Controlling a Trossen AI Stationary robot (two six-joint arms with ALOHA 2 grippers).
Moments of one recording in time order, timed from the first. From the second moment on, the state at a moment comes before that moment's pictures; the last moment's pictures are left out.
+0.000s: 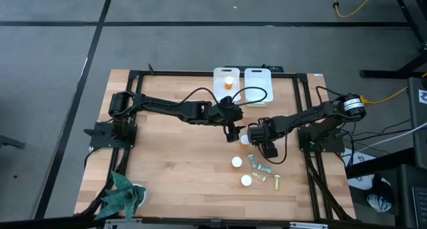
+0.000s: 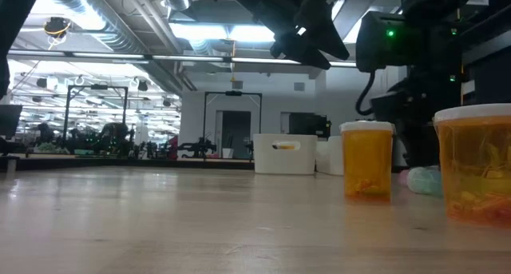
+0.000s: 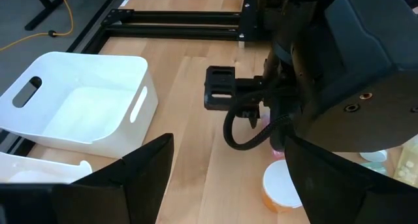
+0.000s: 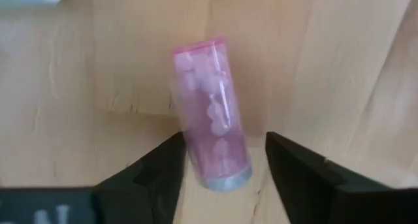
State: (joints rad) left arm 0.01 1.91 1.54 -0.20 -0.23 -0.04; right arm 0.11 1.55 0.76 -0.75 0.10 0.00
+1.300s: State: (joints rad) left arm -0.05 1.93 1.54 -0.18 -0.07 -0.05; right arm 0.39 1.26 0.76 -0.55 0.54 0.42
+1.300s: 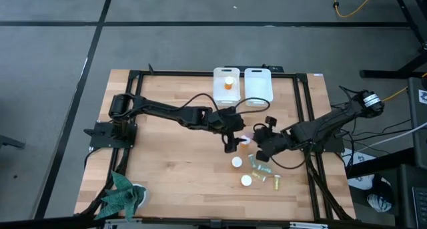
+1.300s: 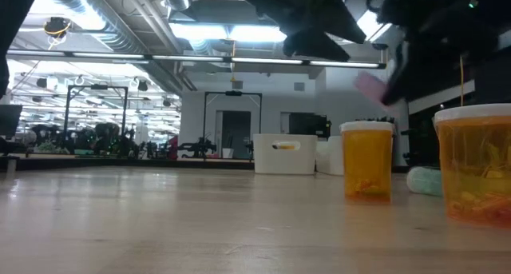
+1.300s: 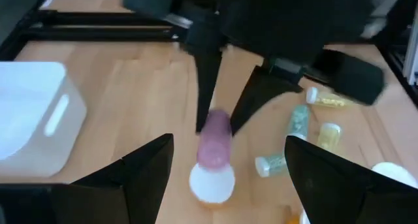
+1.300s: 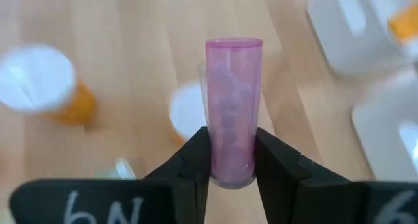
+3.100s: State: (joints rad) left arm -0.06 1.96 1.54 -0.19 -0.15 -0.04; right arm 0.39 1.26 0.76 -0.36 0.62 0.28
